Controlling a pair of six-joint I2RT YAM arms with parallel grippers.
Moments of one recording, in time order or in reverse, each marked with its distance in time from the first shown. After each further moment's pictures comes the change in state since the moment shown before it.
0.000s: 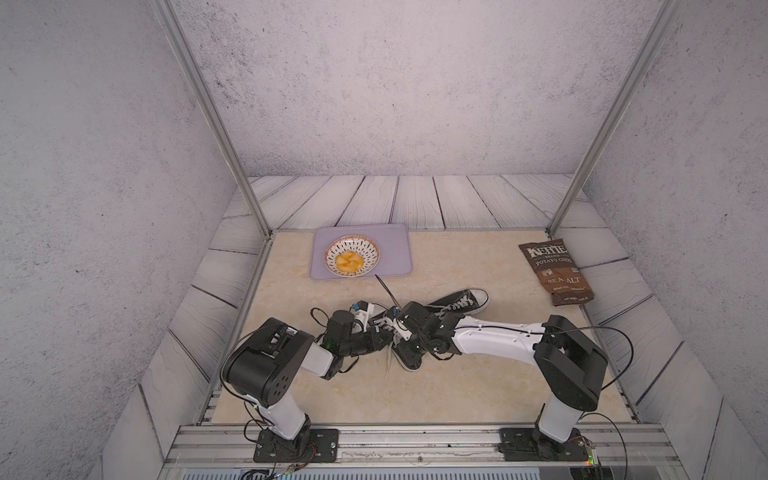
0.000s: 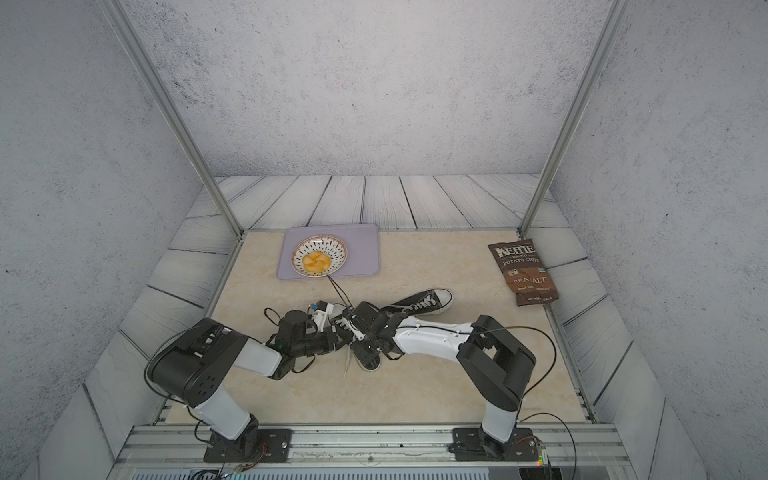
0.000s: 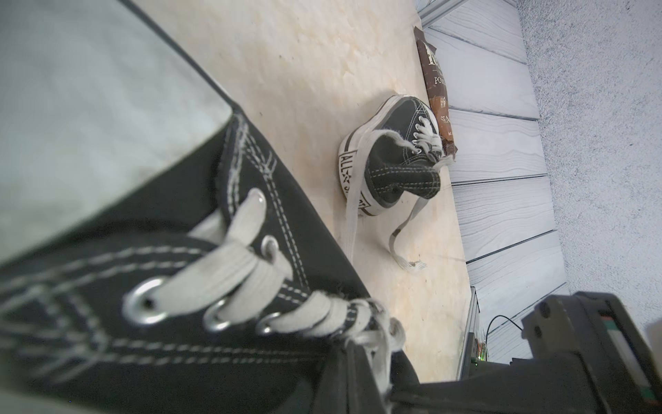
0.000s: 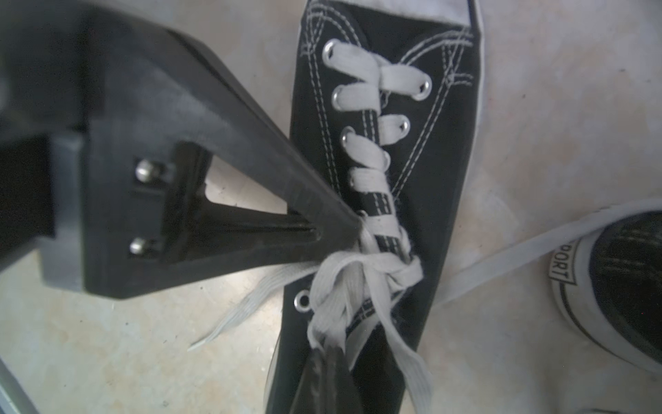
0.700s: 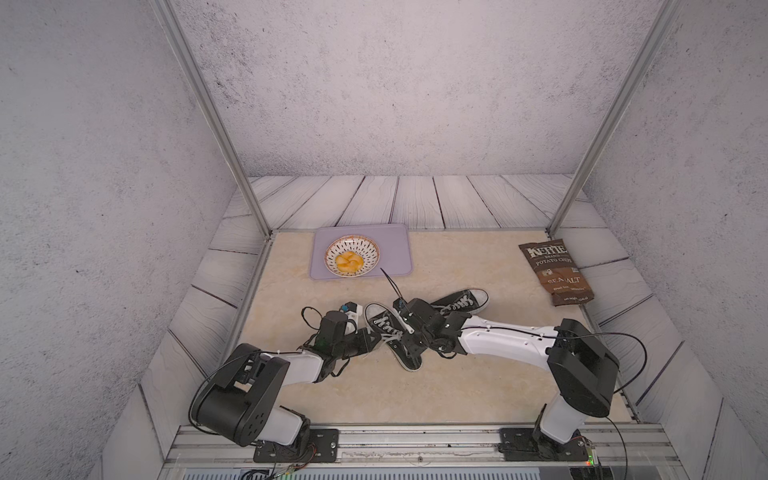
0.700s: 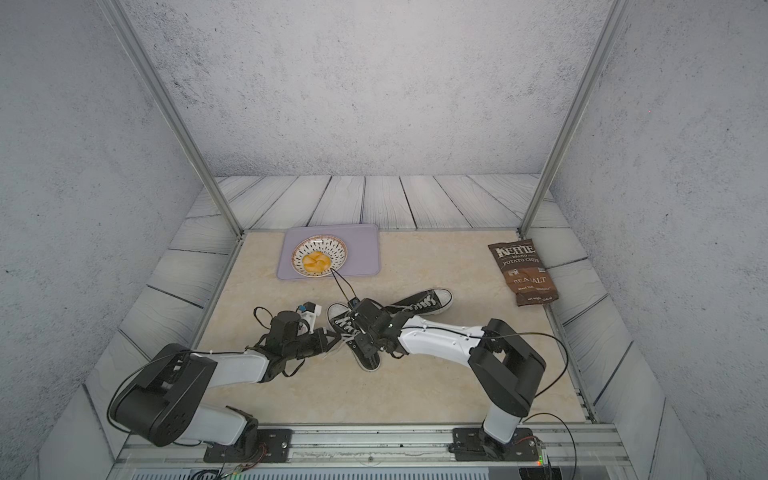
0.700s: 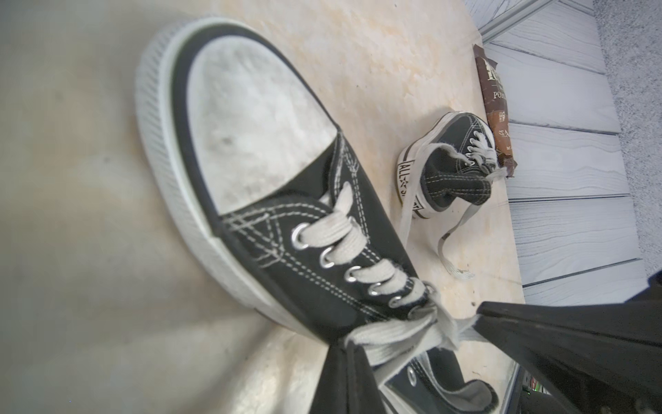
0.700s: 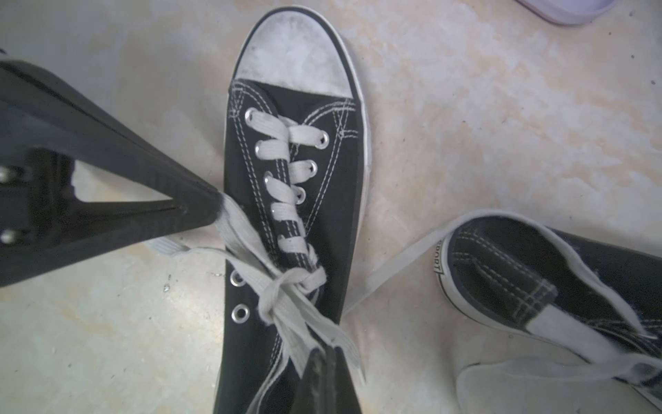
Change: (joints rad) left arm 0.037 -0.222 -0.019 -0.336 -0.151 0.099; right arm -0.006 -0.058 -0.008 0.000 0.177 0.020
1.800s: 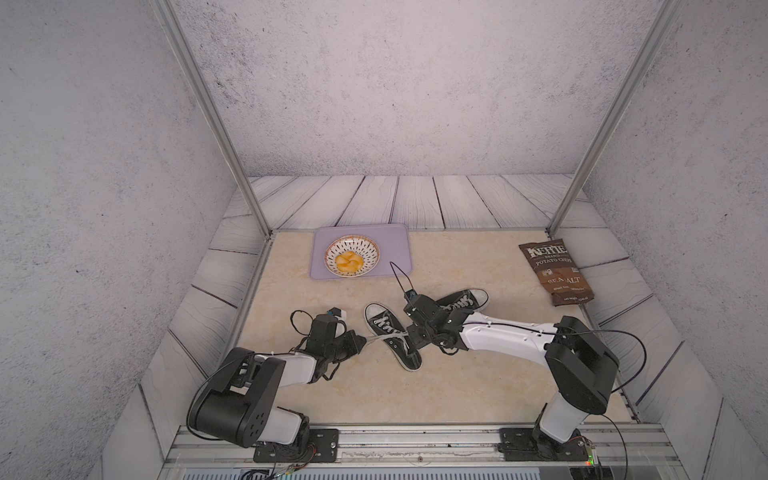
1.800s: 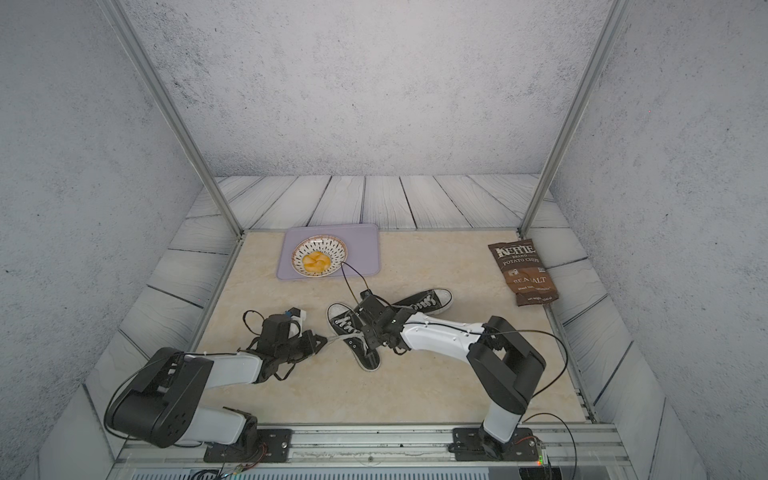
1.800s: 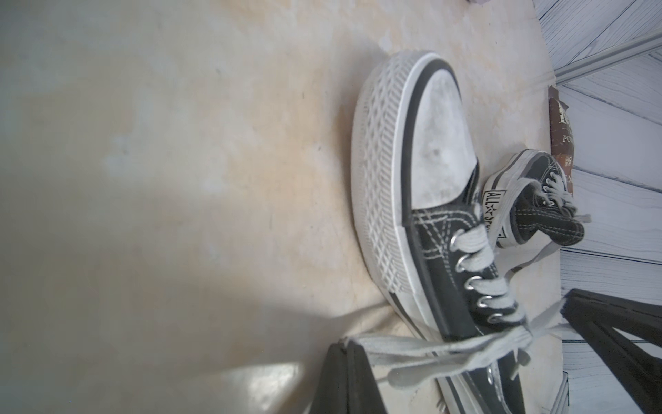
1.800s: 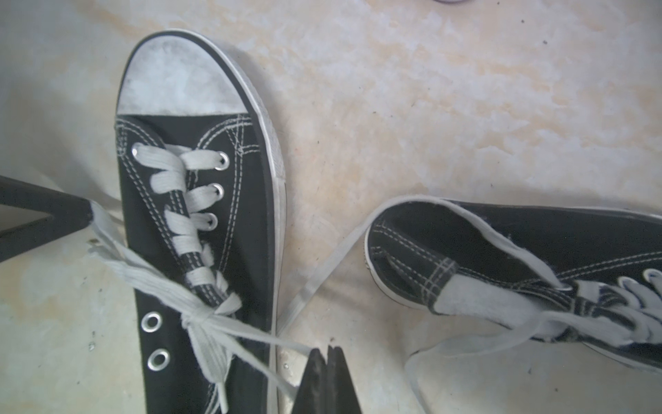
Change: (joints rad) left arm 0.112 0.000 -0.034 -0.071 -0.056 -0.018; right arm -0.052 0.011 -0.003 -0.003 0.097 0.114
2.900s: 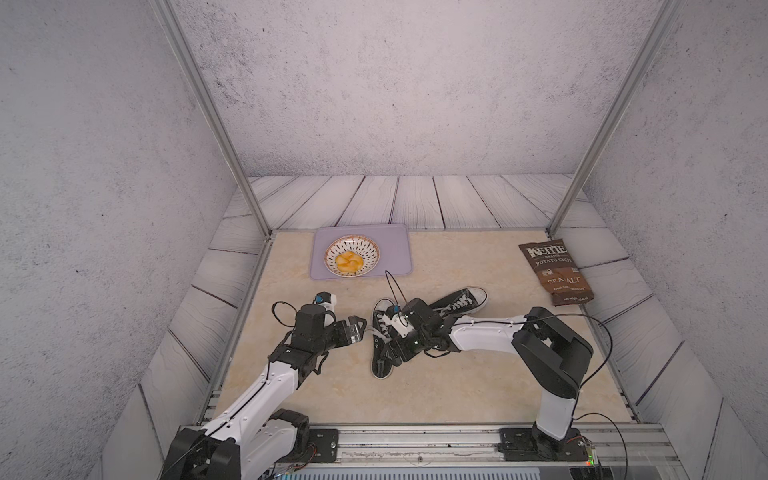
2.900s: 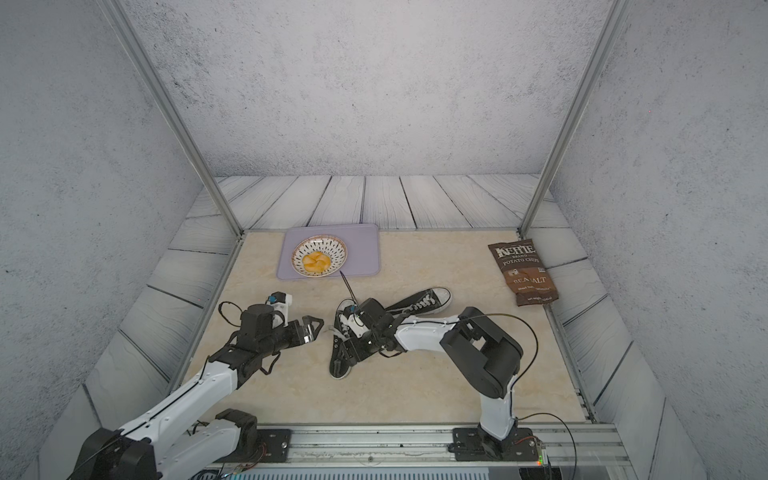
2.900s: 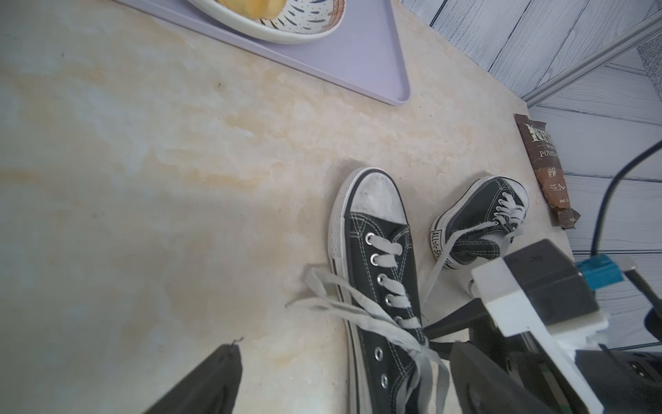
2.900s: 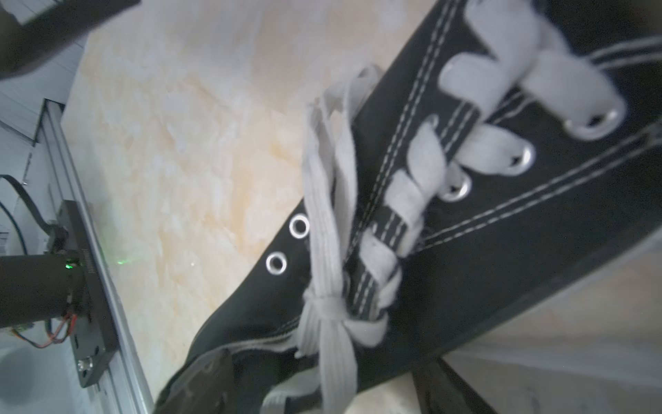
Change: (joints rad) left arm 0.017 -0.449 0.132 -0.475 -0.124 0.188; right arm -0.017 0.164 -0.042 0.317 -0.669 0.000
